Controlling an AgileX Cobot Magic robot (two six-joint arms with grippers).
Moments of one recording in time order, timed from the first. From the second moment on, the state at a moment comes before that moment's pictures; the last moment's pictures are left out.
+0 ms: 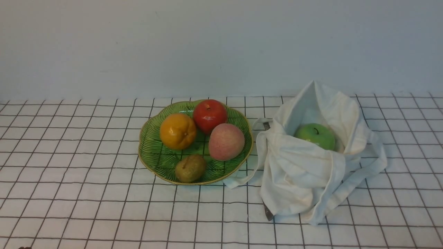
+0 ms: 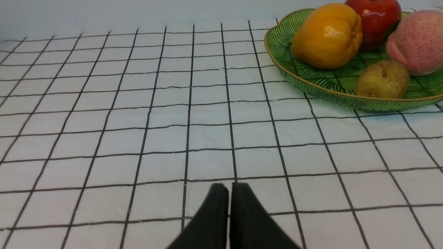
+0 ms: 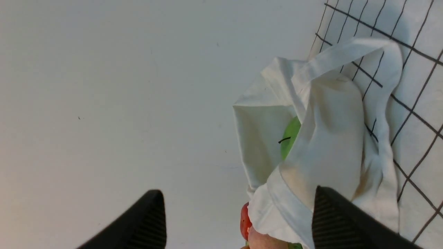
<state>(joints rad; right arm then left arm) -0.09 -0.01 0.03 0.95 0.31 0.41 -0.11 -0.01 0.03 0.08 0.38 -0.07</state>
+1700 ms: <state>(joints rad) -0.09 0.62 -0.51 0.90 0.64 -0.48 -0.11 -0.01 0.03 0.08 0.38 -0.07</state>
